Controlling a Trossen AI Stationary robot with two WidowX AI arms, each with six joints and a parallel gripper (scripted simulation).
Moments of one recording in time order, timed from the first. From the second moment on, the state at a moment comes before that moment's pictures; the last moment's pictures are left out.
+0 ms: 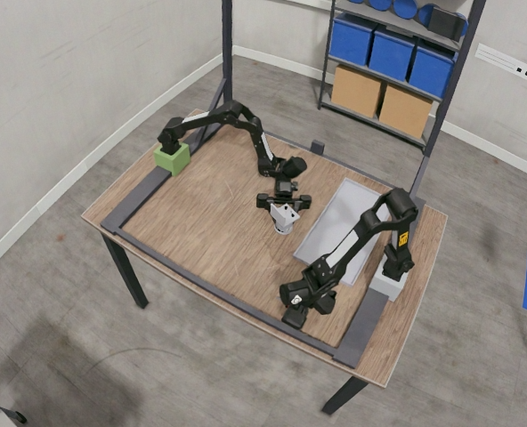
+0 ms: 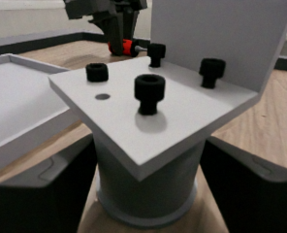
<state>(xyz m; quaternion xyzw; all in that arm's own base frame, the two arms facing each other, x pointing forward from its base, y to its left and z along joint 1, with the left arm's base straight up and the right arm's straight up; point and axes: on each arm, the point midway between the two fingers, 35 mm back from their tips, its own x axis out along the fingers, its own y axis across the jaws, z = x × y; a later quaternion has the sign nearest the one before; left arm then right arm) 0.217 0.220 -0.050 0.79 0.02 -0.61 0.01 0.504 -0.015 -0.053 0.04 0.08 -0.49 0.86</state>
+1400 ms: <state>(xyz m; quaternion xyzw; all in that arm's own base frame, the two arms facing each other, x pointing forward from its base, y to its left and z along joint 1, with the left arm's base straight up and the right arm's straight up) 0.217 0.220 -0.029 0.79 0.02 -0.61 0.01 0.504 -0.015 -0.053 0.04 0.08 -0.49 0.86</state>
